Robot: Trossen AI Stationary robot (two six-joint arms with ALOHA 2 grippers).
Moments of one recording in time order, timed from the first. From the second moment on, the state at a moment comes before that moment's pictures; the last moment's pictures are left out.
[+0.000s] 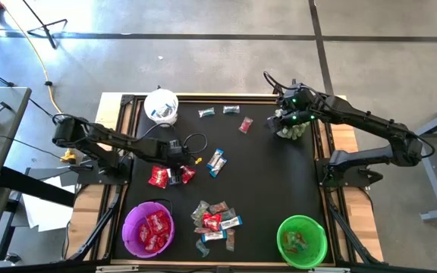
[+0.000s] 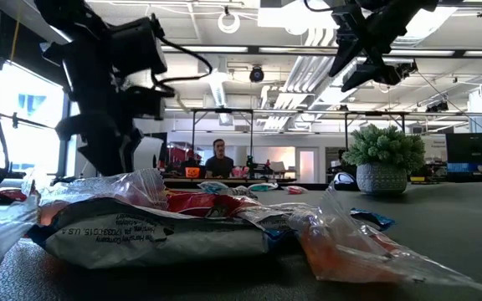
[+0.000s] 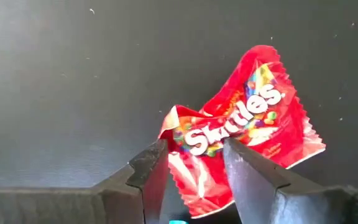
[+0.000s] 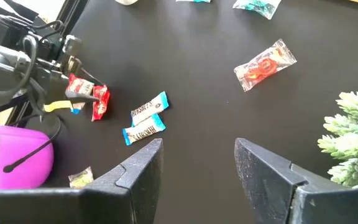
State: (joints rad) left arm 0.01 1.48 0.66 -0.40 -0.11 -0.08; right arm -0.51 1.13 1.05 -0.76 -0.22 0.61
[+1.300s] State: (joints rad) left arm 0.00 1.52 0.71 -0.44 -0.01 -0.57; right arm -0.51 1.13 1.05 -0.77 -0.22 0.56
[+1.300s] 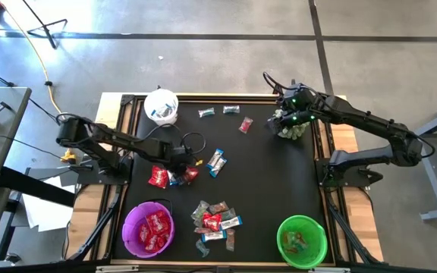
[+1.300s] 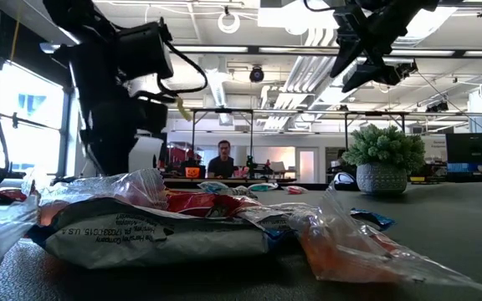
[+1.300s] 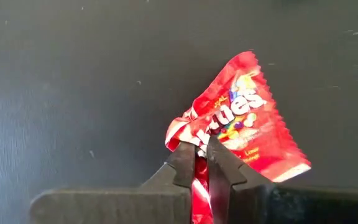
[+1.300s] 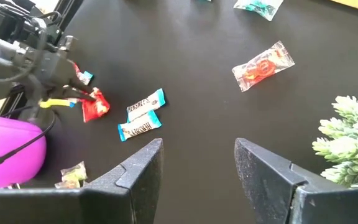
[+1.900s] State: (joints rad) left arm -0.27 1.25 1.05 -0.59 0.33 -1.11; right arm -0.51 1.13 1.05 -0.81 -0.21 0.51
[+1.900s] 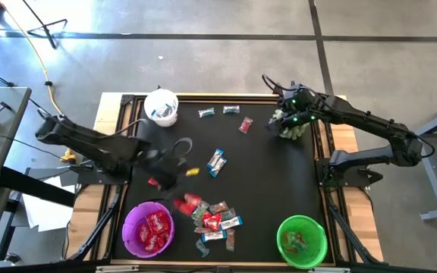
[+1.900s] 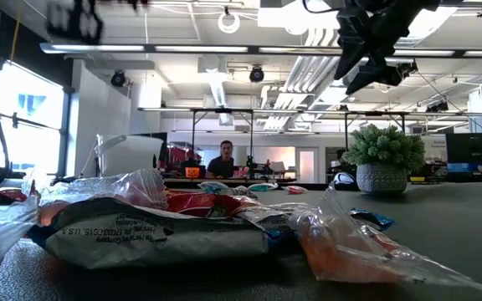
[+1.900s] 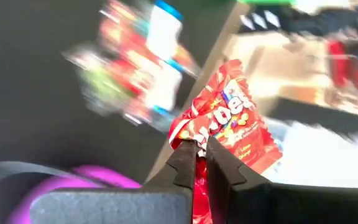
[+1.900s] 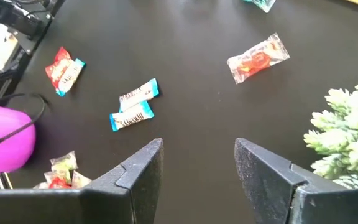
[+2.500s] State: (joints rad) left arm -0.83 1.37 1.22 -1.06 0.16 -1.91; right arm -0.51 1.13 1.05 -0.83 -0.20 0.44
